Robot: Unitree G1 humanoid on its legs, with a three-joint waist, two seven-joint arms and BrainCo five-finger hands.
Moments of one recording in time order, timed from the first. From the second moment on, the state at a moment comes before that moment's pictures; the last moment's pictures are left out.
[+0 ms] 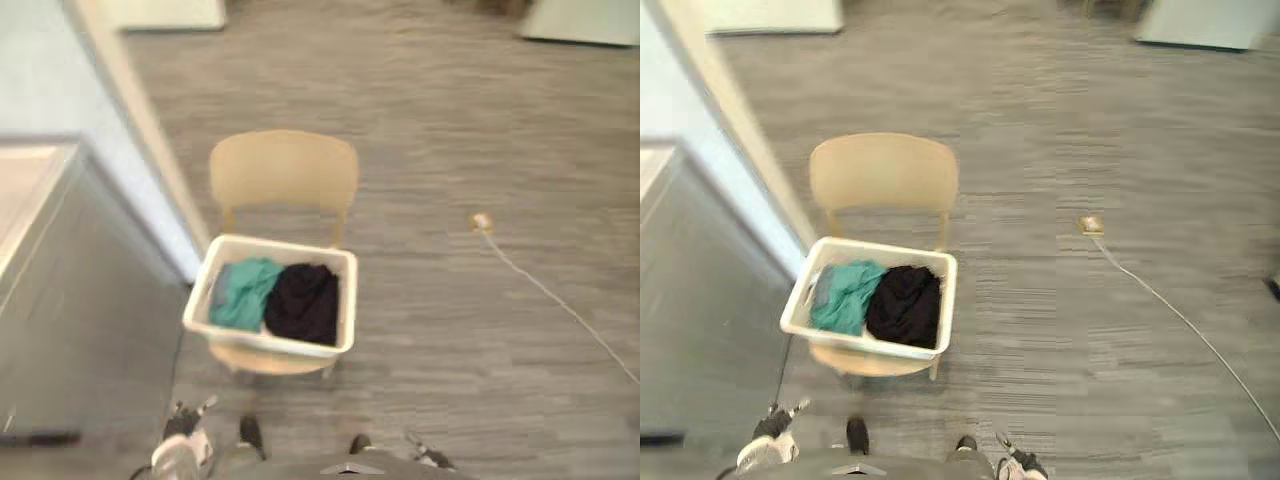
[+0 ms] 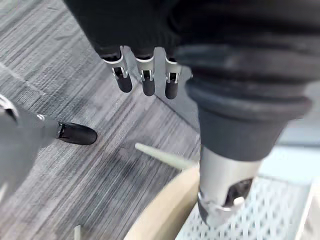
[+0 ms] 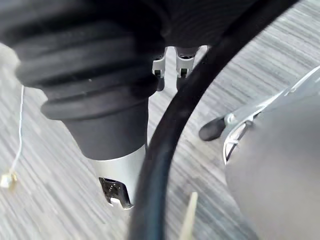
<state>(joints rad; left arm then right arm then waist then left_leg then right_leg) 0.08 -0.02 0.35 0.91 -0.25 -0.07 0.10 0.08 -0.01 -0.52 0.98 0.33 -0.04 -0.07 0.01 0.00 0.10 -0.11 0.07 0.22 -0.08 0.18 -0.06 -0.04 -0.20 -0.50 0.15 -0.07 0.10</state>
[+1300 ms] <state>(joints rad) 0.06 -0.09 0.47 0.96 -0.21 -0.05 0.08 0.11 0.04 -0.54 0.84 0.43 -0.05 -0.05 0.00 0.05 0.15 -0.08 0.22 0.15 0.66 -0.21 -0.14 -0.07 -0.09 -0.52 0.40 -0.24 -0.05</state>
